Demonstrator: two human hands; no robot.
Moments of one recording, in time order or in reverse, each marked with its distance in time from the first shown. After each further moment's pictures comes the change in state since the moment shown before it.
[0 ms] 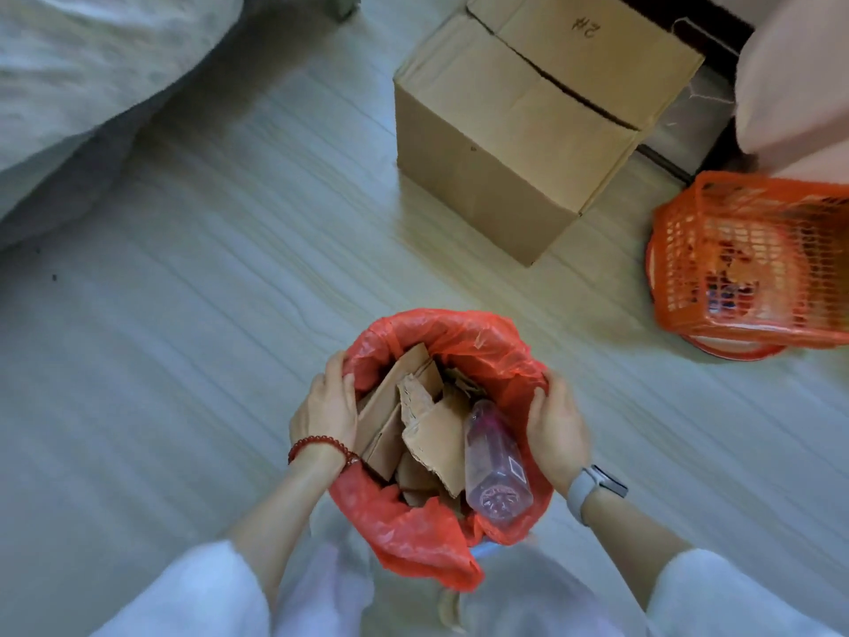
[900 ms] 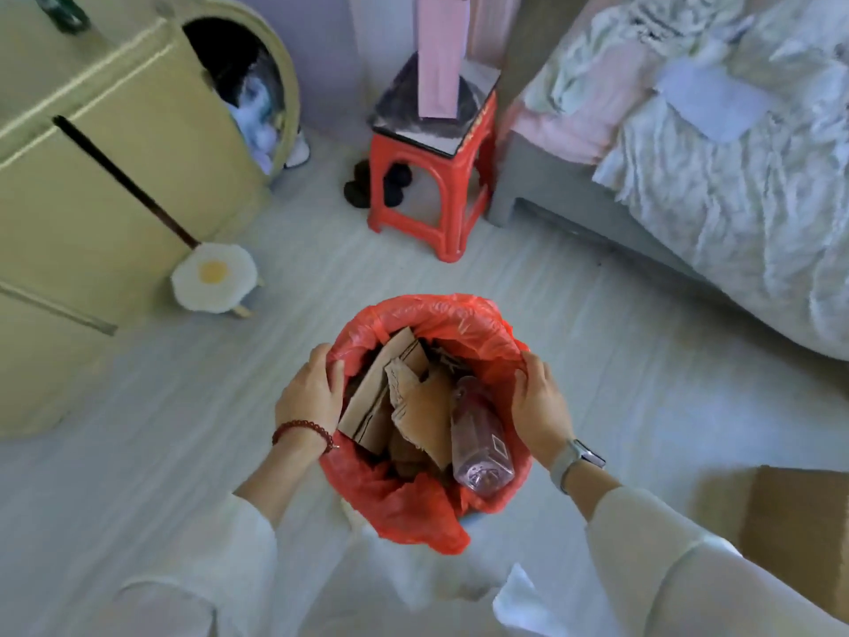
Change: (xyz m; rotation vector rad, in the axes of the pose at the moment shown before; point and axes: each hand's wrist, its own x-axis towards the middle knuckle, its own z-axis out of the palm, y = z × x) left_hand -0.633 -0.258 -0.229 -0.445 0.786 -1.085; right_hand -0.541 -0.263 -0.022 -0.460 -0.612 -1.349
